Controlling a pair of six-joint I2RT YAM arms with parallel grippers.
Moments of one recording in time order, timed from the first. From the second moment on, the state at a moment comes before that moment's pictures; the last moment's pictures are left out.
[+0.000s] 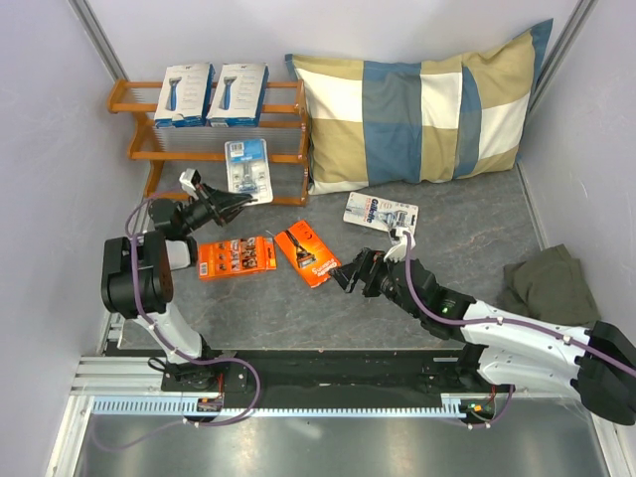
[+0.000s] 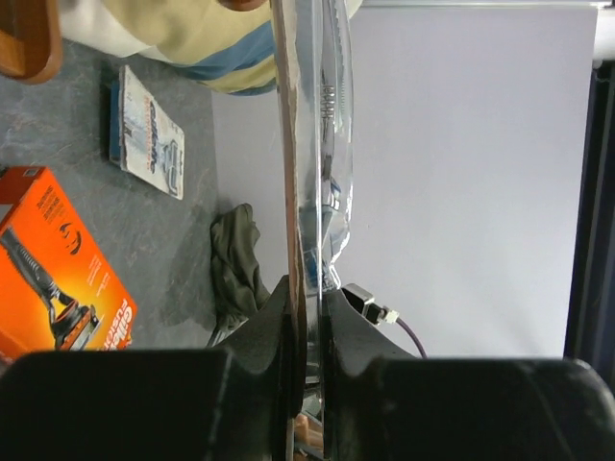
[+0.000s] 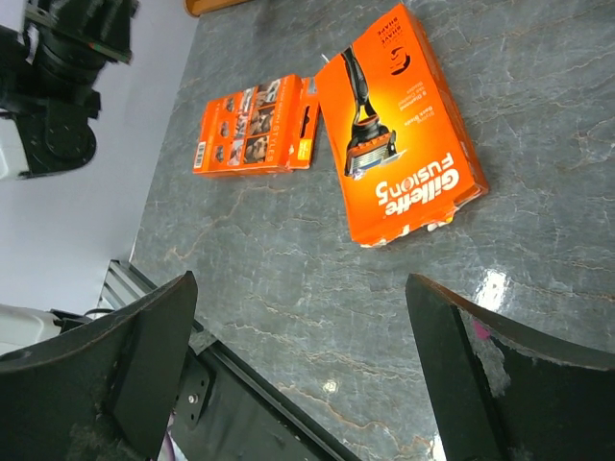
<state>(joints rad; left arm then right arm) 0.20 1.75 0.64 1.25 1.10 -1.65 0.97 0.99 0.46 0.23 0.24 0.88</state>
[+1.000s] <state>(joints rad) 0.07 1.92 1.06 0.80 1.10 -1.43 0.95 1.05 0.46 0.26 0.15 0.86</state>
